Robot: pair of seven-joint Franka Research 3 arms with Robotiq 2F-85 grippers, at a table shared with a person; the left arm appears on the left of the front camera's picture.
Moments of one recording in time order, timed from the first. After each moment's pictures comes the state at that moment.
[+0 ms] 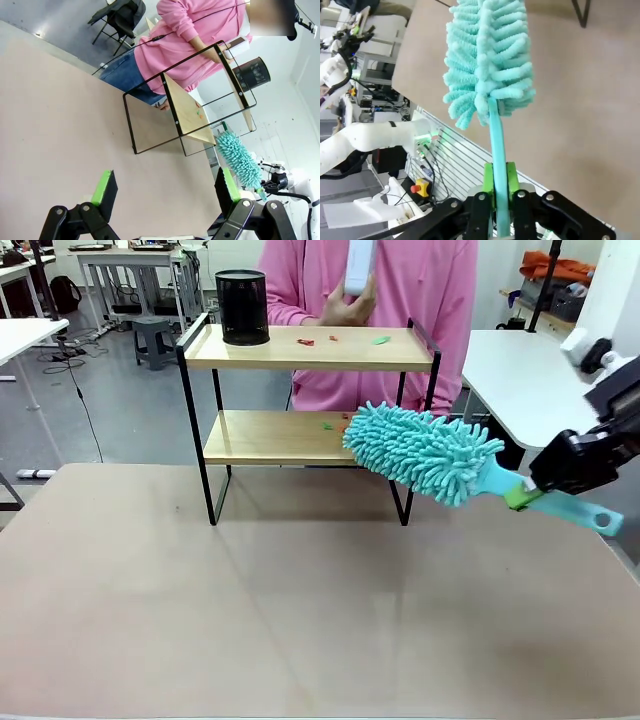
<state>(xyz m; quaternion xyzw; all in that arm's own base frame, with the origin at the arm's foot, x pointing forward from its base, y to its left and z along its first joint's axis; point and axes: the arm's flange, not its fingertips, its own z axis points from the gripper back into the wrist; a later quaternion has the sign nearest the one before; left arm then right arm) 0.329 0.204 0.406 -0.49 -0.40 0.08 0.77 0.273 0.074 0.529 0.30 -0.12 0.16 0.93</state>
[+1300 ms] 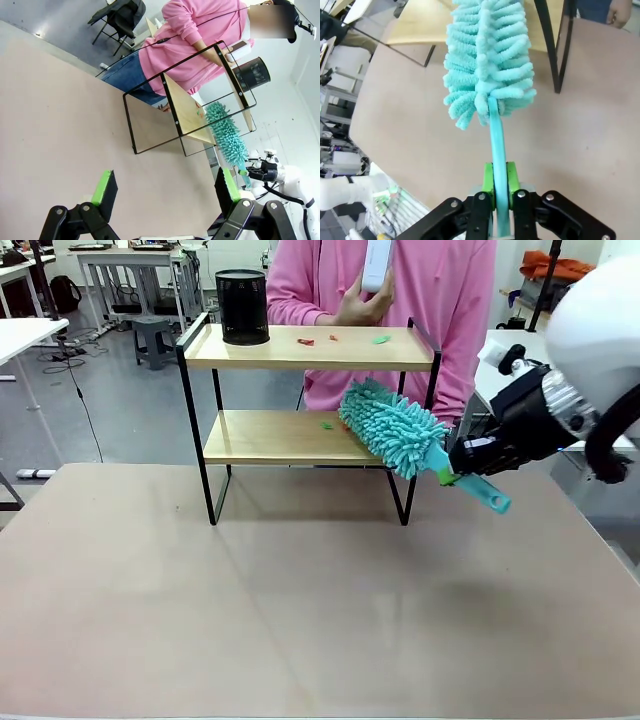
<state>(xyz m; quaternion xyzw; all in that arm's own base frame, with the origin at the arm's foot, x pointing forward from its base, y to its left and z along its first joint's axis) 0.328 0.204 0.406 -0.49 -0.40 0.08 0.77 0.340 0.139 0.488 0.21 -0.25 0.14 0.94</state>
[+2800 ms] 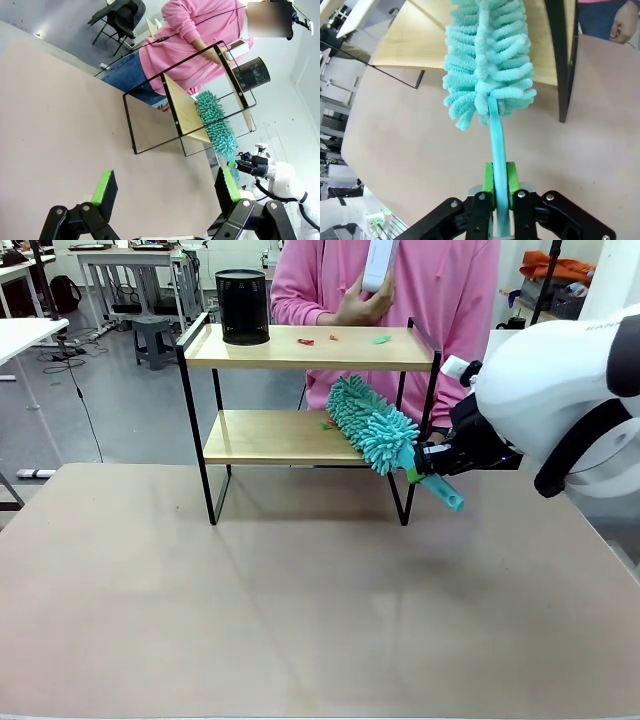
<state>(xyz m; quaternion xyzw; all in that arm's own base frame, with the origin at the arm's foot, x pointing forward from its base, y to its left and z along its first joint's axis) 0.328 0.204 0.406 -0.49 -0.40 0.08 0.77 0.381 0.170 0.452 0.21 -0.27 0.13 0.93</state>
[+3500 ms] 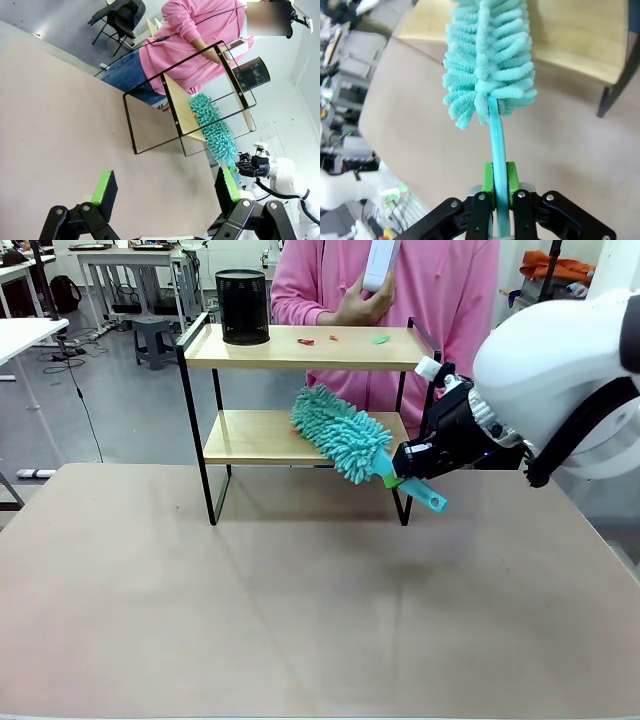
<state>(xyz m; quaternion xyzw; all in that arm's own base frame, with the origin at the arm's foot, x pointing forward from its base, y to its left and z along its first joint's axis) 0.328 0.204 0.406 -0.49 -0.40 0.08 0.77 0.383 0.194 0.458 0.26 -0.21 0.19 0.92</state>
